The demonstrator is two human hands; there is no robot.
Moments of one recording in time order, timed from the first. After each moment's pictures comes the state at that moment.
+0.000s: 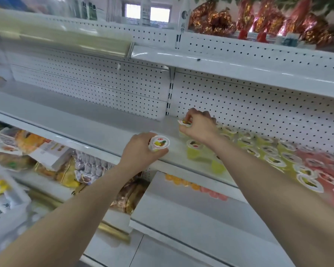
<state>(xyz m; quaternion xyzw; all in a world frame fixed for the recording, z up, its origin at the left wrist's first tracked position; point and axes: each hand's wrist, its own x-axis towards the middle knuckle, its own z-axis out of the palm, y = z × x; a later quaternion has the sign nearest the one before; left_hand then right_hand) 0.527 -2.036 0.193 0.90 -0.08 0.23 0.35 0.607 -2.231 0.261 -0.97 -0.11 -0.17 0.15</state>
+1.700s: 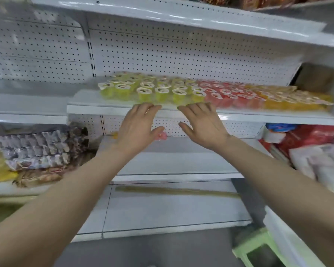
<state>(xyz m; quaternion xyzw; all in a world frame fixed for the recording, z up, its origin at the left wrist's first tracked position) 0.350 -2.171 0.169 0.86 -0.36 0.30 0.21 0.281 -2.391 0.191 -0.94 -0.10 -0.31 -0.12</state>
